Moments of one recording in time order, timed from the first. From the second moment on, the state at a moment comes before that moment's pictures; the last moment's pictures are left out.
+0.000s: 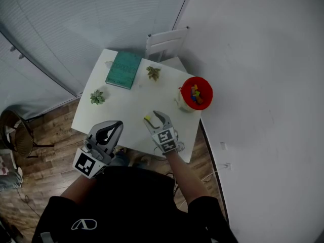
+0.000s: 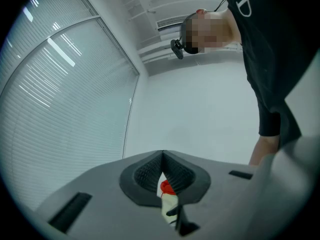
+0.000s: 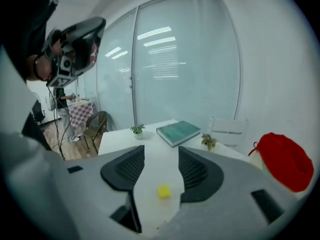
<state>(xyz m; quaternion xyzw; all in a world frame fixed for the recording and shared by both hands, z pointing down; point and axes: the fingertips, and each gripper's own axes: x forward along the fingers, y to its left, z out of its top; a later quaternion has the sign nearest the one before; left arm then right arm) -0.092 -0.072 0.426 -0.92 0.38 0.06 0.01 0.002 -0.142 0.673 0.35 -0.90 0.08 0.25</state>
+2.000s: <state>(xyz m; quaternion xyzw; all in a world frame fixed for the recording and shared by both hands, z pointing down) -0.108 -0.064 0.440 -0.92 0.38 0.05 -0.01 -0.009 -0.158 0.649 0.31 -0.89 0.05 0.33</state>
